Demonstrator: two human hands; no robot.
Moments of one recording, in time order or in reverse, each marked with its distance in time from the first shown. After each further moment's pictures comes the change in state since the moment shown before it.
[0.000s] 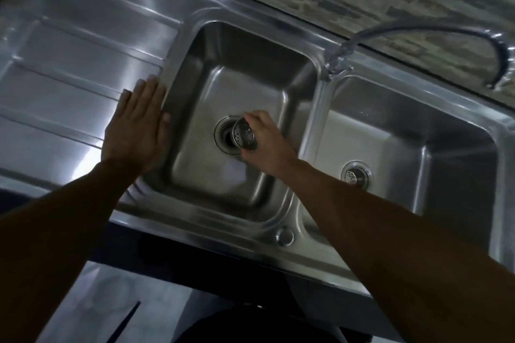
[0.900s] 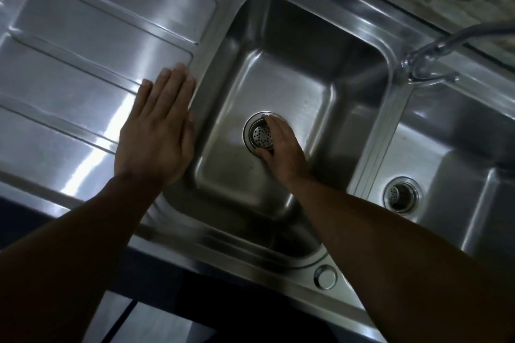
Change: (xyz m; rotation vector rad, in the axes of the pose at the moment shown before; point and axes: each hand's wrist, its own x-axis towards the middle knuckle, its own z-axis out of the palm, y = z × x) left_hand 0.004 -0.001 0.005 -0.023 0.054 -0.014; right_hand 0.051 0.035 0.096 0.036 0.092 0.090
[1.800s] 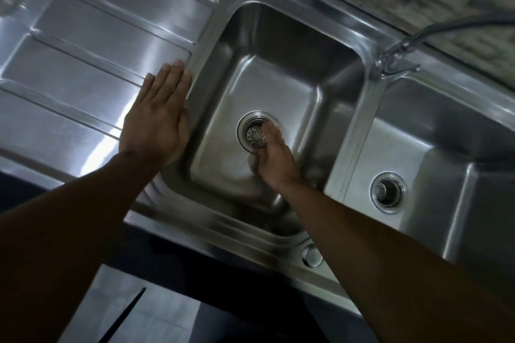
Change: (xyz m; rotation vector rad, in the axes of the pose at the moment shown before) left_hand -0.002 0.003 -0.006 -0.045 -0.052 -0.011; right_hand -0.035 -0.014 -0.013 0.062 -0.119 0.139
